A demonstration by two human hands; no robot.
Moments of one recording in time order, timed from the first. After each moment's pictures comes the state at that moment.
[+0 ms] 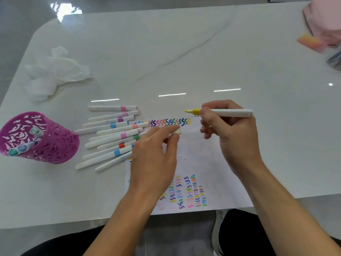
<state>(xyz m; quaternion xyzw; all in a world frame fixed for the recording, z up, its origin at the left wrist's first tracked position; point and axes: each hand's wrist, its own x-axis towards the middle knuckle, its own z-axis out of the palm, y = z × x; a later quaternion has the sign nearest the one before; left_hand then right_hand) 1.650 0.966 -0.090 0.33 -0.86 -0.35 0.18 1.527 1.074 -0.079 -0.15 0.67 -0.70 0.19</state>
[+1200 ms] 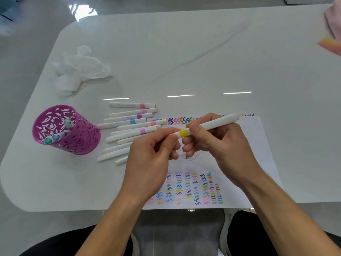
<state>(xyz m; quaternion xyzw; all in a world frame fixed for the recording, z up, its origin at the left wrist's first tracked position) 1.691 0.939 -0.073 0.29 -0.74 -0.57 0.19 1.564 1.056 -0.075 -0.24 0.60 -0.68 0.36</state>
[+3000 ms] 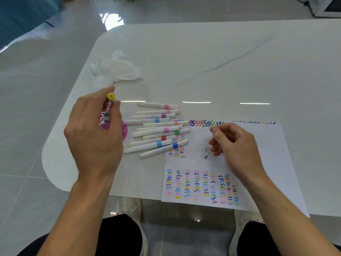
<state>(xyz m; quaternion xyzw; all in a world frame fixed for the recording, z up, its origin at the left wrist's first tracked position) 1.749 0.859 -0.037 0.36 -0.81 -0.10 0.45 1.566 1.045 -0.110 -0.19 0.78 -0.55 0.23</state>
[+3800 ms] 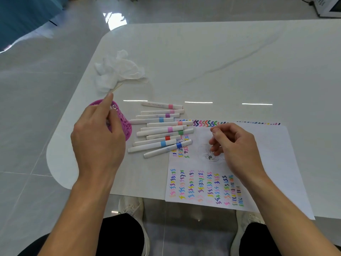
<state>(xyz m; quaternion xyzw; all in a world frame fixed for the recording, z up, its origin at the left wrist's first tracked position) 1.760 0.852 -0.049 0.47 -0.82 -0.09 0.32 1.570 1.037 -0.113 -0.19 0.77 -0.56 0.24</state>
